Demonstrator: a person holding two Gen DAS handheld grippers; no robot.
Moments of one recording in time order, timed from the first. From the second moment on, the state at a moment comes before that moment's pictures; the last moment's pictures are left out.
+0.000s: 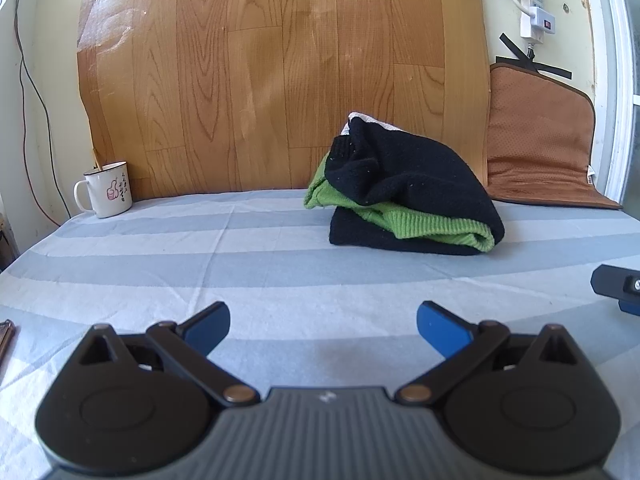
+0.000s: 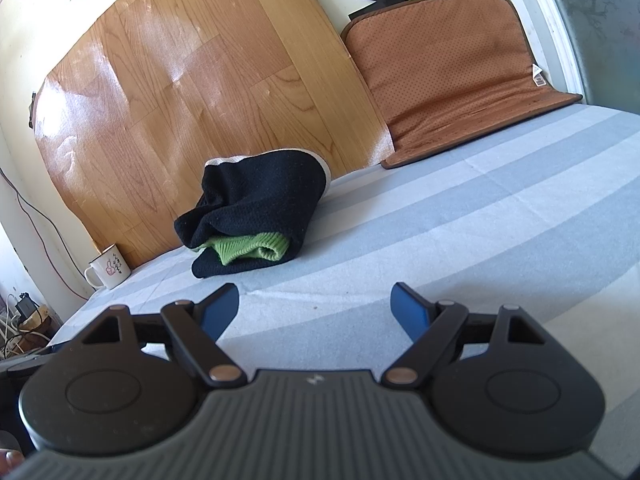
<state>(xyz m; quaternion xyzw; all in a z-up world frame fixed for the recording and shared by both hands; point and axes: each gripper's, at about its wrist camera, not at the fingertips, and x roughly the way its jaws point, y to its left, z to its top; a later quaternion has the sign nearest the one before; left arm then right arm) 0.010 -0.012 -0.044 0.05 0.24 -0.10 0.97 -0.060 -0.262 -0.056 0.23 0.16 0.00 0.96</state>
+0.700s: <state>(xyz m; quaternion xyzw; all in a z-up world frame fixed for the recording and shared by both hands) 0.010 -0.011 -0.044 0.05 0.23 -0.10 0.97 -0.060 -0.261 -0.056 0.24 0.16 0.00 0.96</state>
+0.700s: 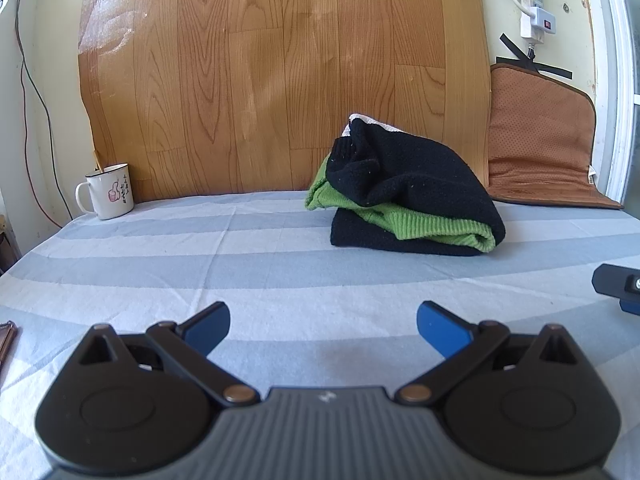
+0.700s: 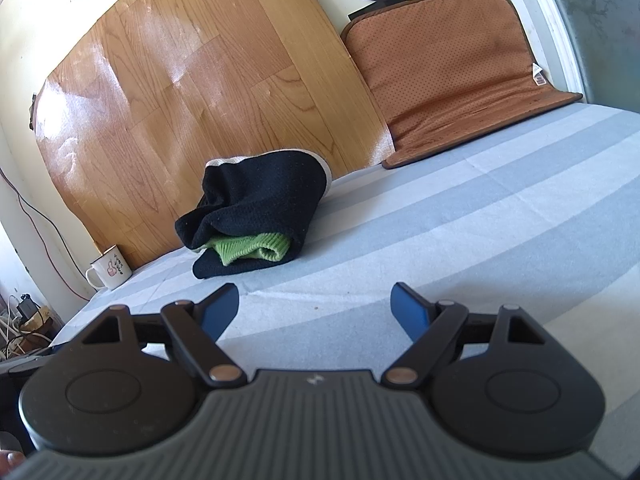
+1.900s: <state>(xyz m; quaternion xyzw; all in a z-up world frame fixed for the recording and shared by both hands) 0.008 -0.014 -0.042 0.05 0.23 -0.09 0.97 -0.060 -0.260 -0.056 0.24 0.17 0.00 0.96</state>
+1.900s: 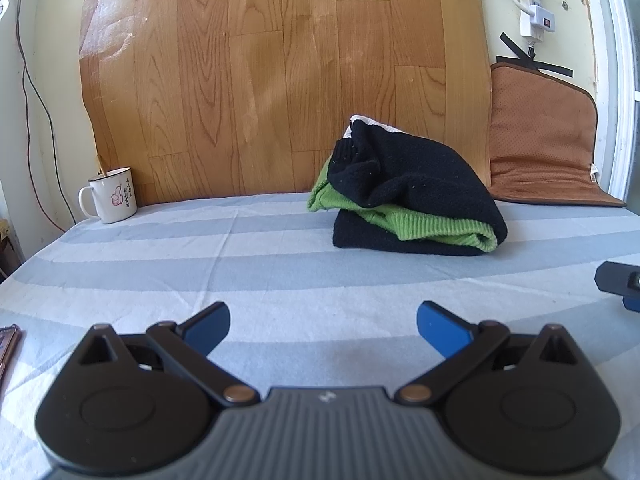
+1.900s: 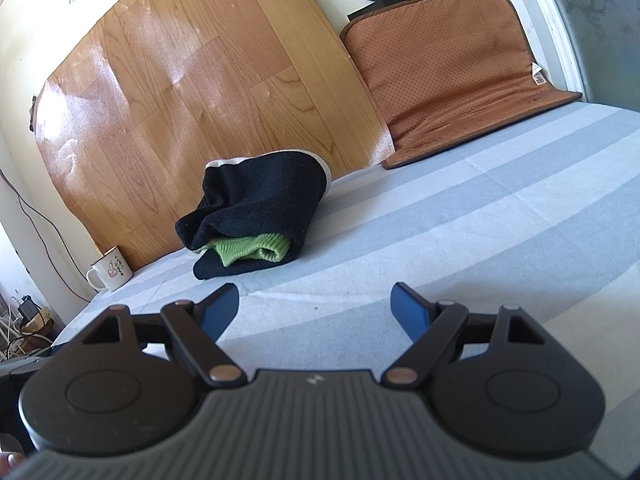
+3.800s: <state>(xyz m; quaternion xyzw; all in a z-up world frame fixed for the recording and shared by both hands) -0.005 -0.011 -0.040 0.06 0.19 -0.07 0.98 -0.058 -0.262 -0.057 0.24 0.17 0.00 0.96</state>
